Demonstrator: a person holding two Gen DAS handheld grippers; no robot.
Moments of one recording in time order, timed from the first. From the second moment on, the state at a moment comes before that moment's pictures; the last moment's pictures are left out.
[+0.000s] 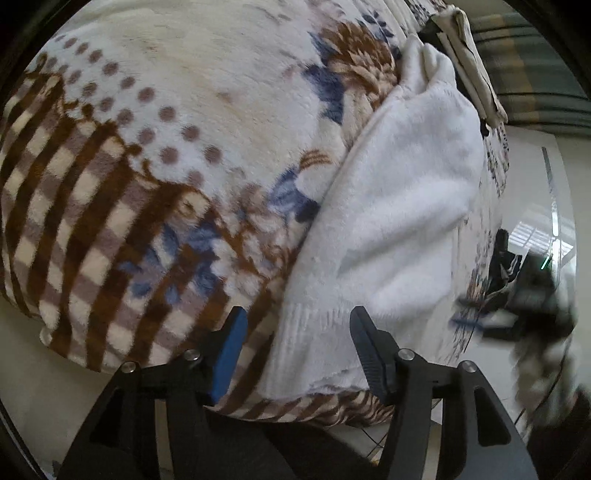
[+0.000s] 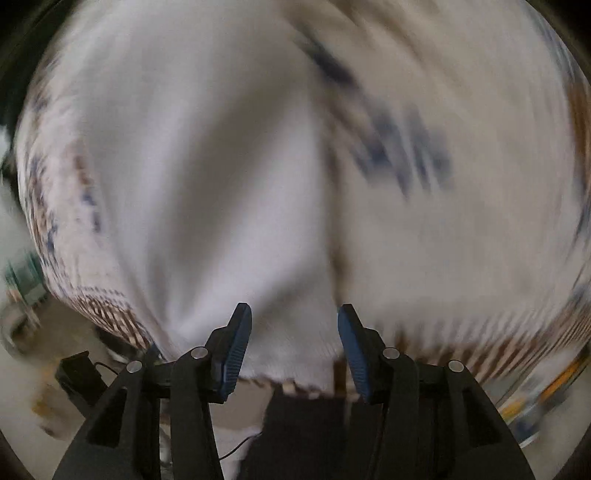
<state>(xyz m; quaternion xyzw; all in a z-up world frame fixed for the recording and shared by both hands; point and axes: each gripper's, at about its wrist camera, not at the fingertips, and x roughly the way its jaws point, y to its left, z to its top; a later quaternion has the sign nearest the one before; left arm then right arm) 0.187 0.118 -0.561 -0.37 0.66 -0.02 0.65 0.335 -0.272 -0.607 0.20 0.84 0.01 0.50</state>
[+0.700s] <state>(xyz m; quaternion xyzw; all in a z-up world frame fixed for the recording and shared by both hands) 0.206 0.074 -0.561 -0.27 0.69 -0.01 0.67 0.155 -0.370 -0.640 0.55 0.70 0.00 0.45</state>
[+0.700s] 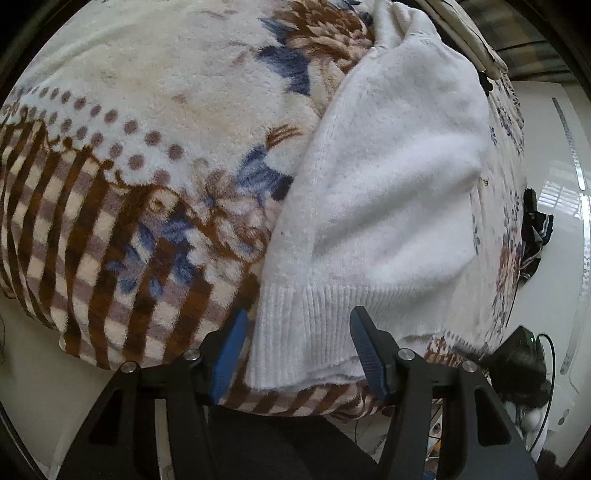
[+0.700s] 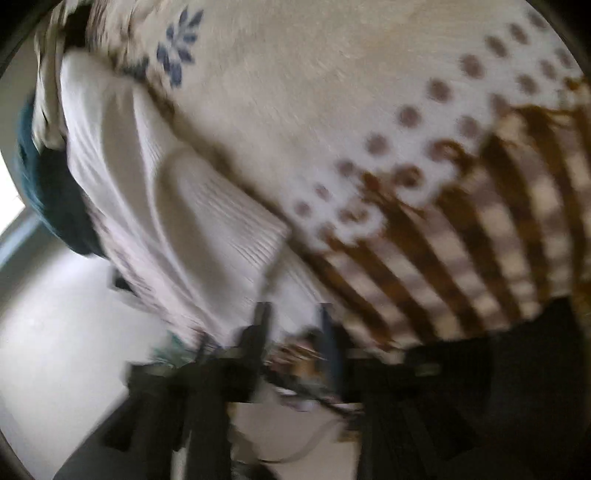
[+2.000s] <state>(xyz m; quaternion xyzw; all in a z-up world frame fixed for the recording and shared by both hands) 0.218 0.021 -0.584 -0.25 0.69 -0.02 0.67 0.165 -0.314 -0.619 0.53 0.69 -0.08 0.48</state>
